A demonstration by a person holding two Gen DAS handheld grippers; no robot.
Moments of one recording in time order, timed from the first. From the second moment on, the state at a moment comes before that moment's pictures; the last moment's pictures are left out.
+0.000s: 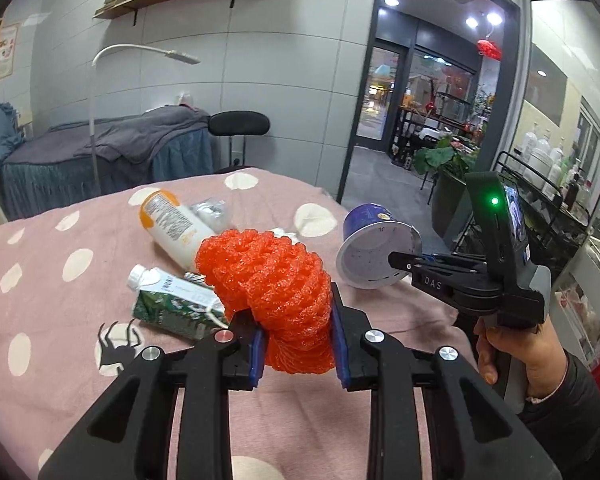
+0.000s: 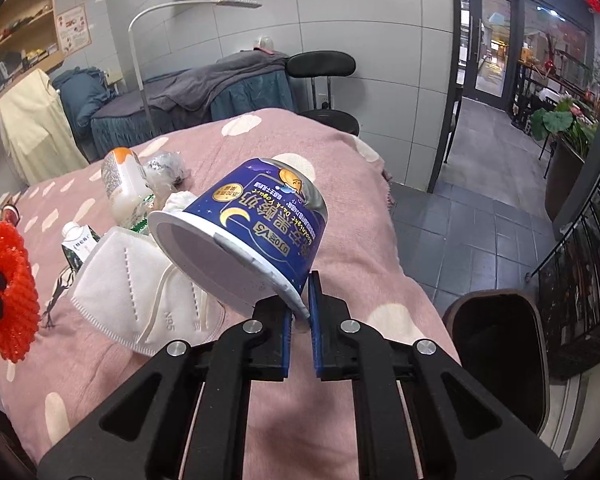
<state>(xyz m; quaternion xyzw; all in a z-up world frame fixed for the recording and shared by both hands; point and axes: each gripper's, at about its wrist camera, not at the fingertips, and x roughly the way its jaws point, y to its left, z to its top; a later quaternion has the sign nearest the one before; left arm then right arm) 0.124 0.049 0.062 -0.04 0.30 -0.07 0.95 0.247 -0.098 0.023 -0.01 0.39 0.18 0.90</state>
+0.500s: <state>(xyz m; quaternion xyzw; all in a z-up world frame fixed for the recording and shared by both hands) 0.135 -0.047 0.053 0.01 0.30 -0.20 0.93 0.203 -0.228 0.019 0.06 0.38 0.07 0.92</state>
